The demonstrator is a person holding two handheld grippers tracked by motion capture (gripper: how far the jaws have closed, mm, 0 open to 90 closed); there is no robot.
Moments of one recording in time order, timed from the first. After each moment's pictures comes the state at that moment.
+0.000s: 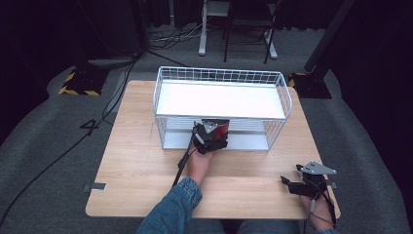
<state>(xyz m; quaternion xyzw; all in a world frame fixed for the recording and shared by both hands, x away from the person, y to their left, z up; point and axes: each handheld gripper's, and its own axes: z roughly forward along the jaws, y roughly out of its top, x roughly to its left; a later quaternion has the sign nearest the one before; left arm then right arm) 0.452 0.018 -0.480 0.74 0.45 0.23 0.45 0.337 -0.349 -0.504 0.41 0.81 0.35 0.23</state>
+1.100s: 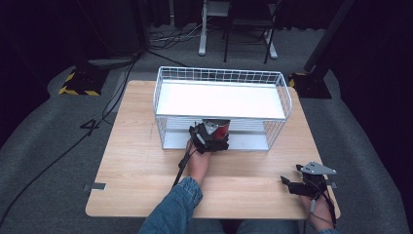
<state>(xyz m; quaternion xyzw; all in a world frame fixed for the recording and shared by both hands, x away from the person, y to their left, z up) 0.454 0.019 -0.484 0.75 0.43 0.24 0.44 0.337 -0.349 -0.504 0.41 0.81 0.35 0.23</state>
